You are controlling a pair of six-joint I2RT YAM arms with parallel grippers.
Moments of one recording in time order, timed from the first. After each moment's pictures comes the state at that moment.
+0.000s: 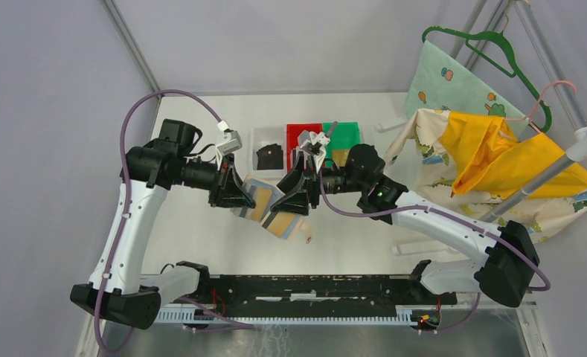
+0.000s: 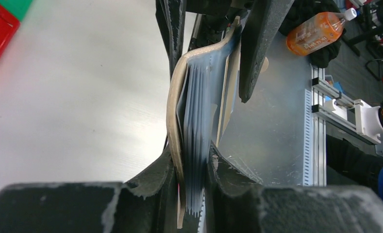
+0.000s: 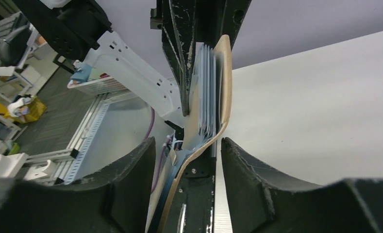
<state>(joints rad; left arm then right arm) -0.21 1.13 1.41 -1.38 1.12 0.55 0.88 1.27 0.96 0.40 -0.77 0.43</state>
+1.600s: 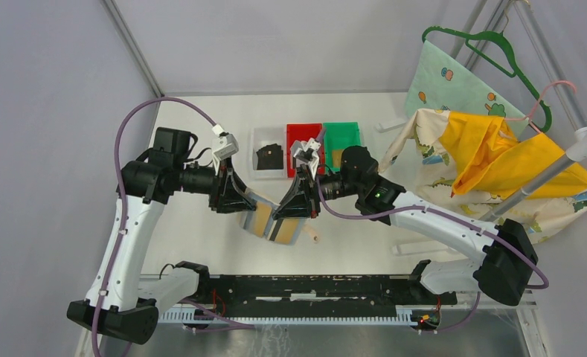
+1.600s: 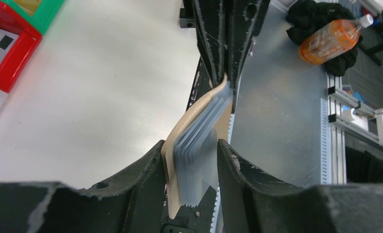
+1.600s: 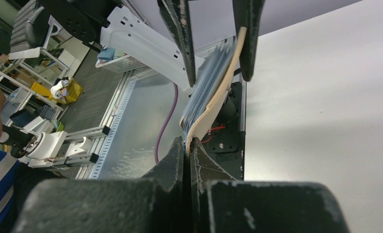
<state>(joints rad) -0.21 1.04 1.31 -1.21 1.11 0.44 0.89 1.29 0.94 0.34 -0.89 0.50</state>
